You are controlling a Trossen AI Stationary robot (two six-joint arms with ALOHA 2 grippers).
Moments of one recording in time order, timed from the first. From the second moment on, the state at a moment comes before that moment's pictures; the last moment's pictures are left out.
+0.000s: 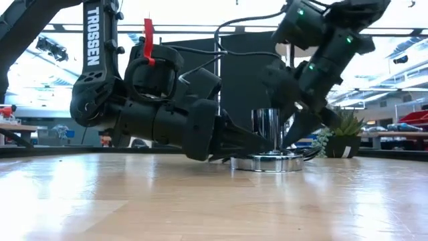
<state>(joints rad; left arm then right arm) -0.14 2.27 0.81 1.29 -0.09 -0.01 0.07 1.58 0.78 -0.20 0.28 0.98</state>
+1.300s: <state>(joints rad) -0.14 2.27 0.81 1.29 -0.11 -0.03 -0.04 1.82 1.05 -0.46 0.13 1.06</state>
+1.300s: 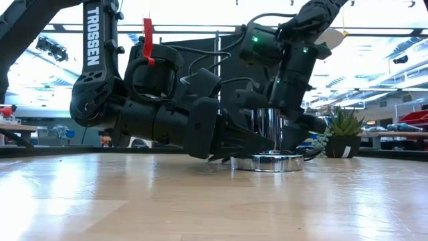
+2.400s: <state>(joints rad) -0.13 2.27 0.81 1.29 -0.12 -0.03 -0.05 1.73 1.15 -0.63 0.19 0.76</state>
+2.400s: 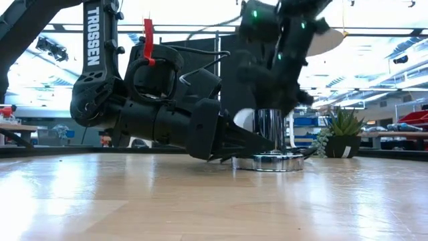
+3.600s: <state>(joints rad) -0.13 2.27 0.81 1.29 -0.12 -0.03 0.37 1.46 0.74 -0.63 0.21 1.49</state>
